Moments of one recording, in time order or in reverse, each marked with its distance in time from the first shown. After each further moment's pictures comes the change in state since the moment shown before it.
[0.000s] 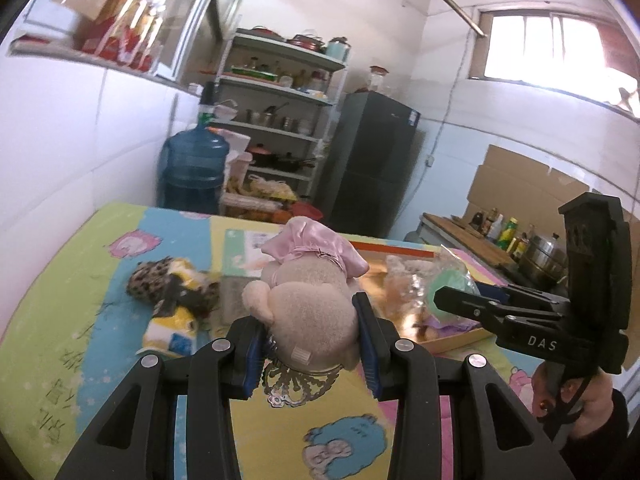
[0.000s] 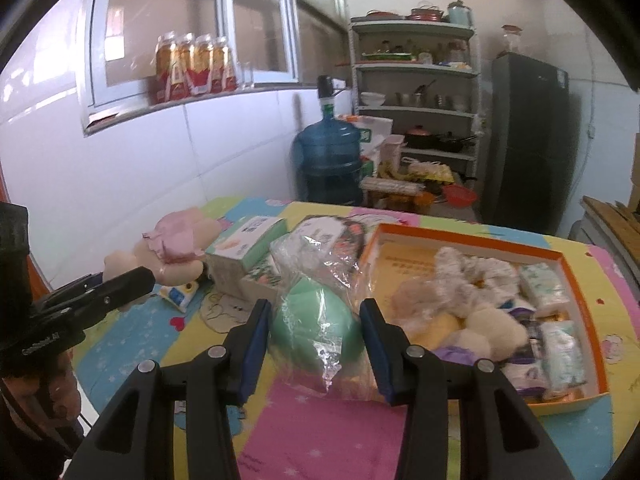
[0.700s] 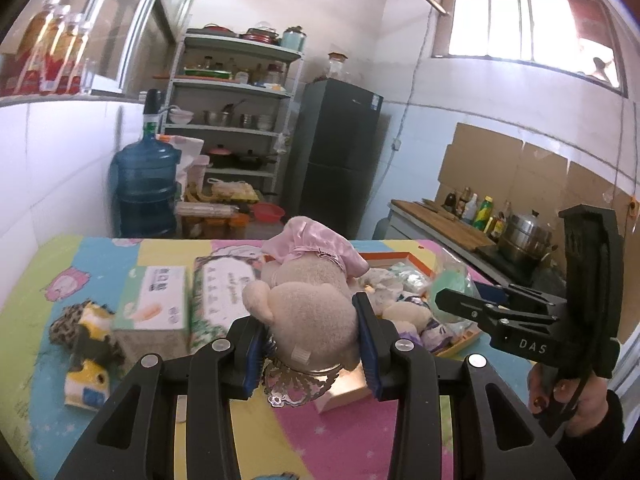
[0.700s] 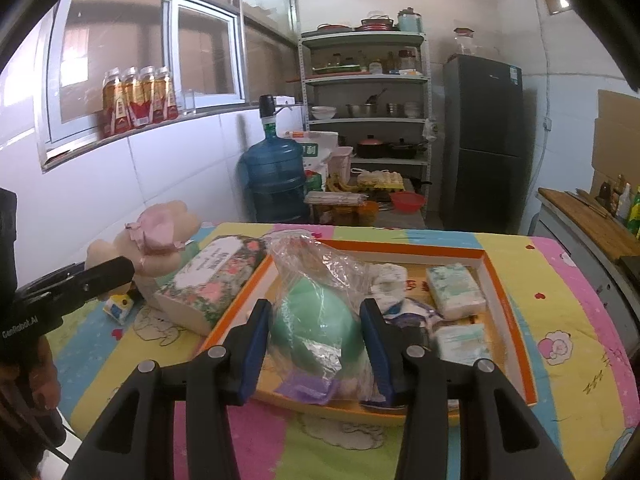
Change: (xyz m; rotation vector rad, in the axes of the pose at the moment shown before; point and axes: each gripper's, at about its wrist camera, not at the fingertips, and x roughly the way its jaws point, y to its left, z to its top) left arm 0.060 -0.075 0.032 0.098 0.039 -0.087; right arm -0.028 -0.090 -0.002 0.072 -0.054 -0.120
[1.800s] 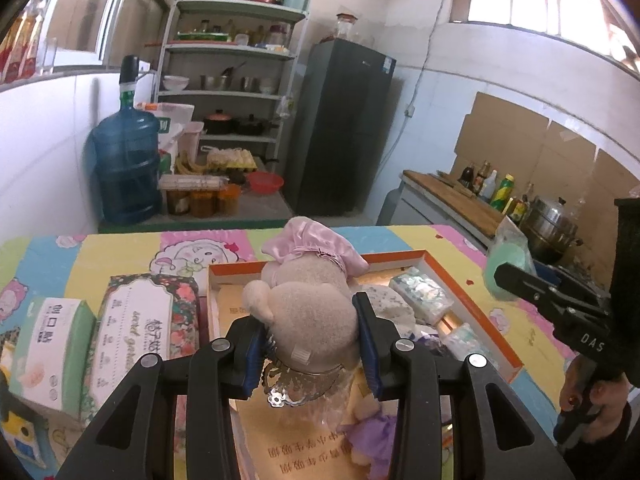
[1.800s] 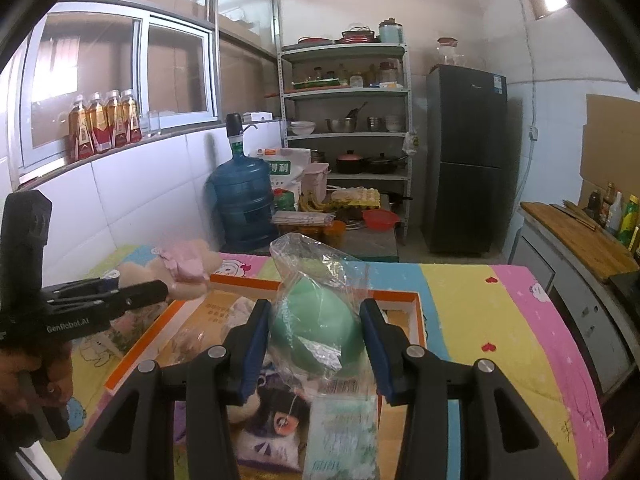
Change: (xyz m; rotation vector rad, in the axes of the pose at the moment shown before) left arm 0.145 -0.039 0.037 -0.024 0.141 0.045; right arm 0.025 -0.103 0.034 -0.005 -0.050 -0.032
